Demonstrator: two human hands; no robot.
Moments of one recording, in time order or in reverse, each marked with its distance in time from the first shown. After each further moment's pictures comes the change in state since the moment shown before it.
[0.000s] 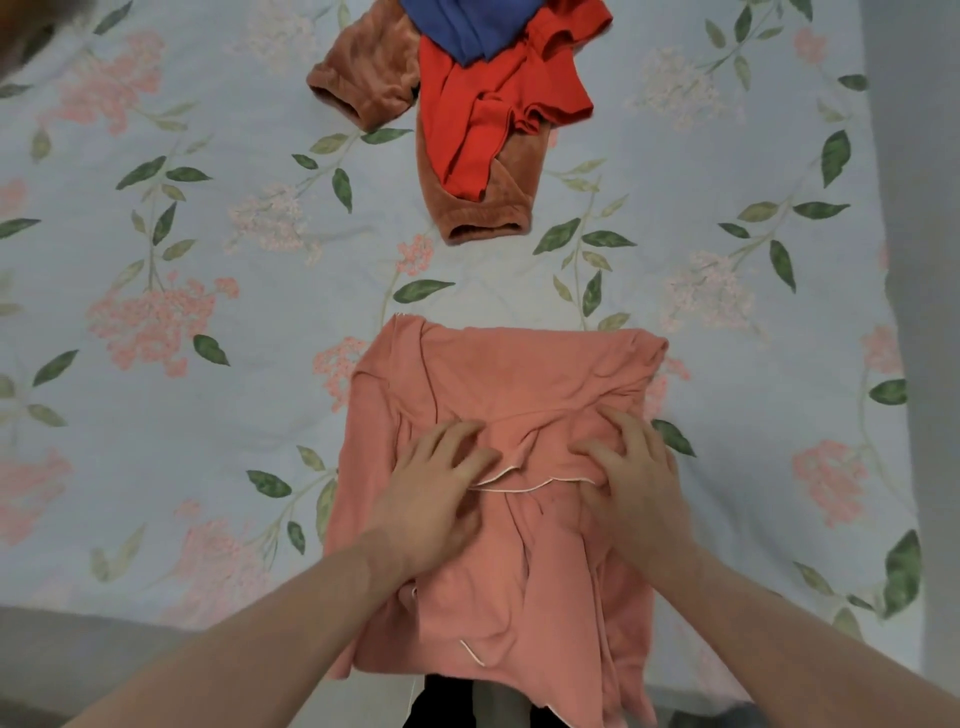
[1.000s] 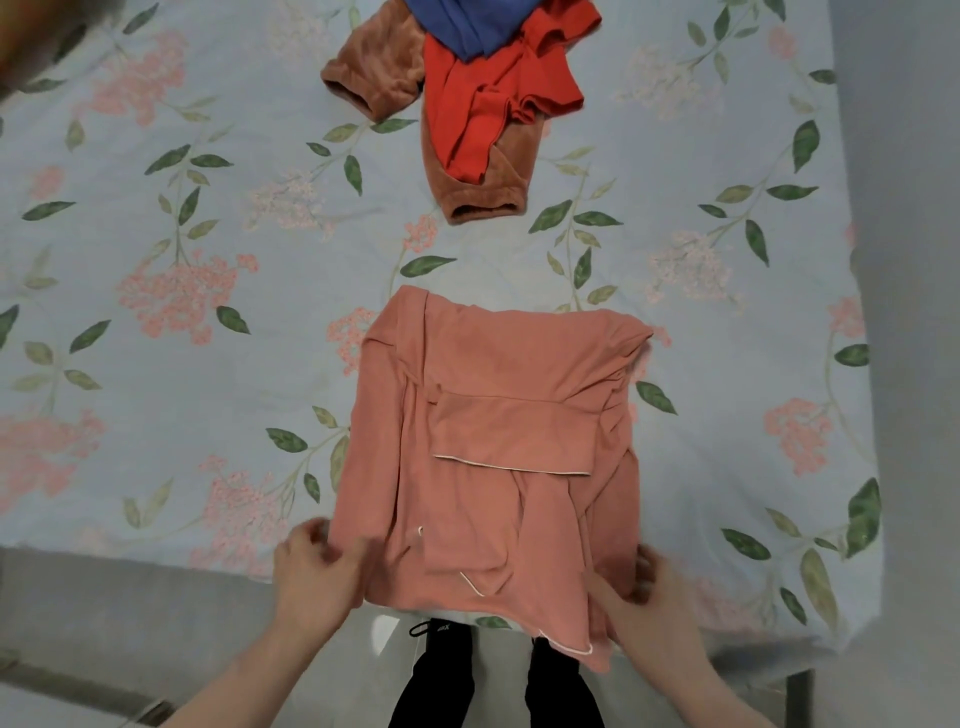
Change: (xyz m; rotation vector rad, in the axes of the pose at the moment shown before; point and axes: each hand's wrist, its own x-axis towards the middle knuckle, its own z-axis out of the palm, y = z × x) left_hand -0.152 -0.011 0.011 -0.719 0.127 -1.137; right_hand -0.158 -0.034 -0.021 0.642 -0.285 0.965
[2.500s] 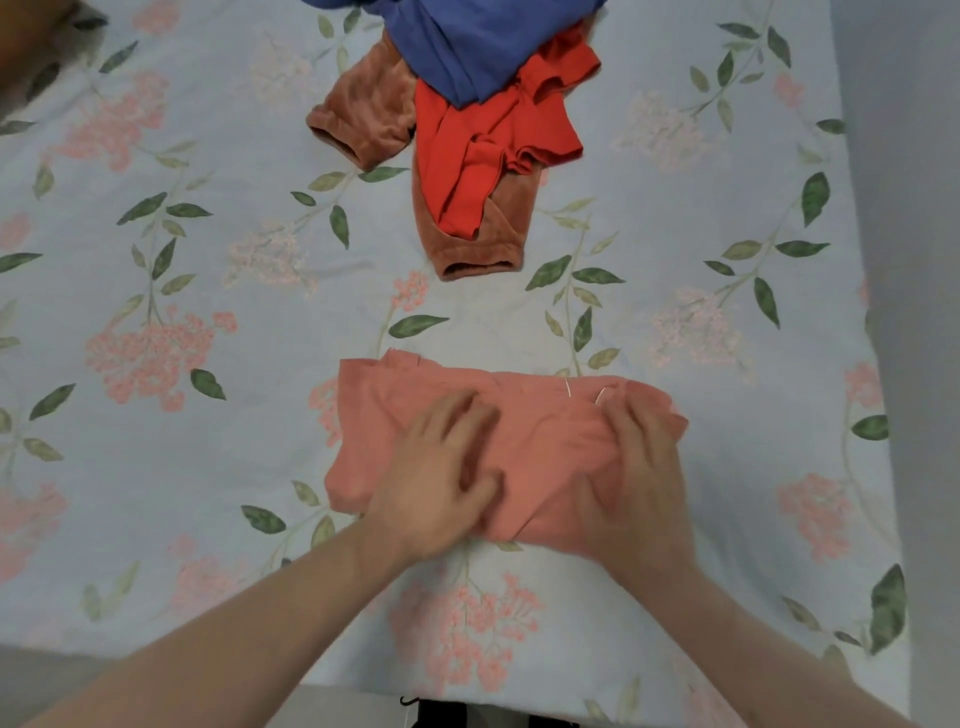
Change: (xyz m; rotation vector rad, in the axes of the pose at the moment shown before) left_hand 0.045 0.190 0.043 0.471 -0.110 1.056; right_hand 0.084 -0.157 -0.015 -0.386 0.338 -0.950
